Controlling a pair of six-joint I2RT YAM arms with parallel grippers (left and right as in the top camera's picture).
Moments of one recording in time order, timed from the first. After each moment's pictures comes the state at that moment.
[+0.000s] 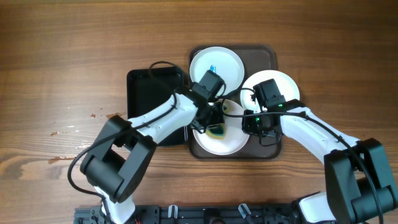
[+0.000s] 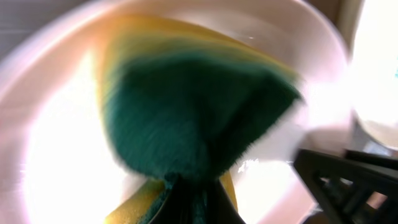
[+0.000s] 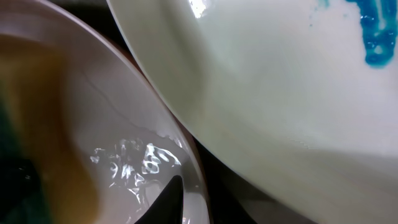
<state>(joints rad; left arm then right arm) -0.67 1.90 1.18 -0.56 0.30 -0.75 0.33 1.63 0.79 -0.52 -0.22 0.49</state>
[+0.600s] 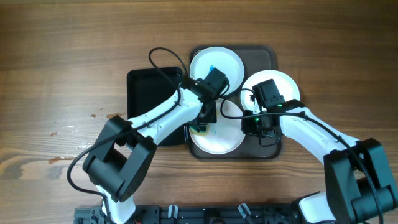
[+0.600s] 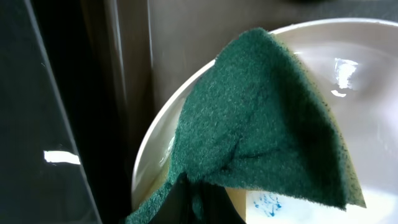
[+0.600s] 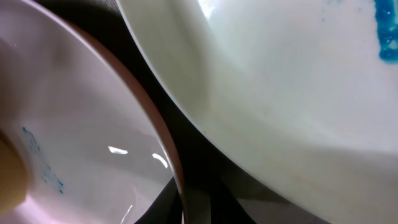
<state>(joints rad) -0.68 1.91 1.30 -0.85 -0.07 -0.67 0.33 1.63 0.79 -0.53 -0.22 0.49</state>
